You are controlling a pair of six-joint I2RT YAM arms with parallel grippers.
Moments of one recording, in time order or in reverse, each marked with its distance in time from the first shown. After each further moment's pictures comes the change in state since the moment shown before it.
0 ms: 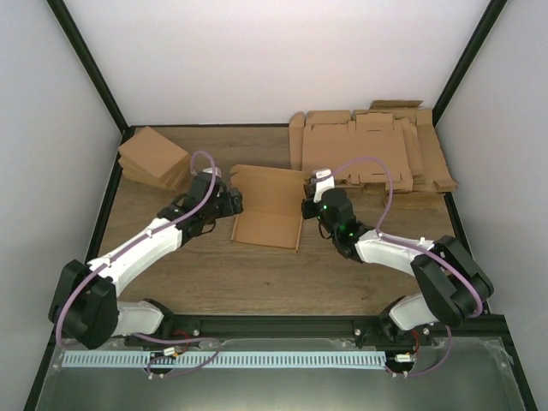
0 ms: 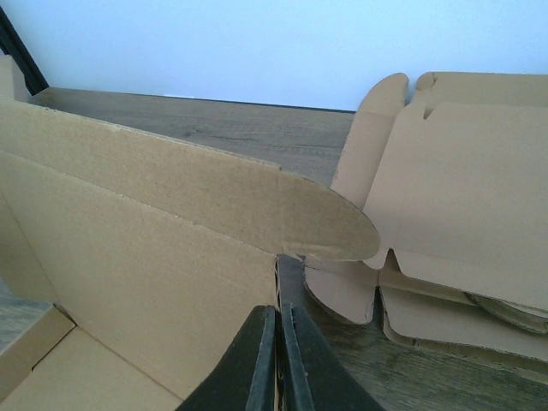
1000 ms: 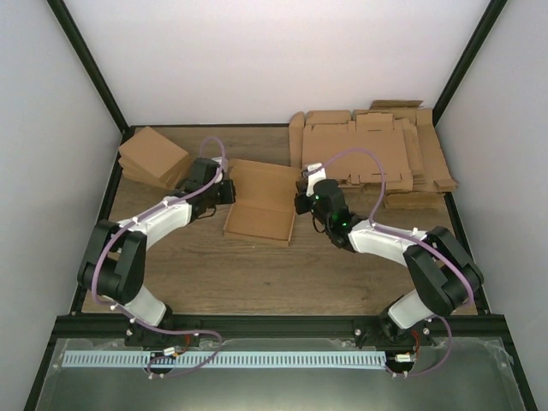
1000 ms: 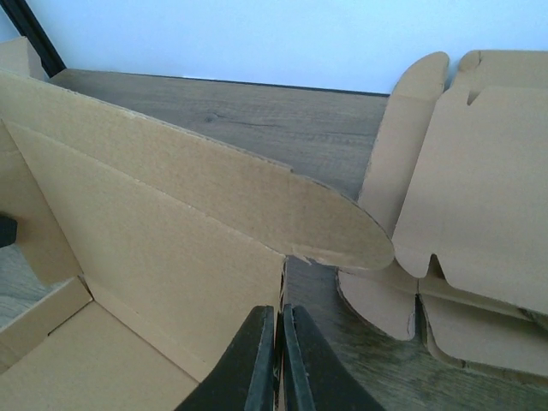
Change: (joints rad) left arm 0.163 0.292 0.091 0.175 0.259 0.222; right arm 0.003 0.079 0.117 -0.091 -0.069 -0.003
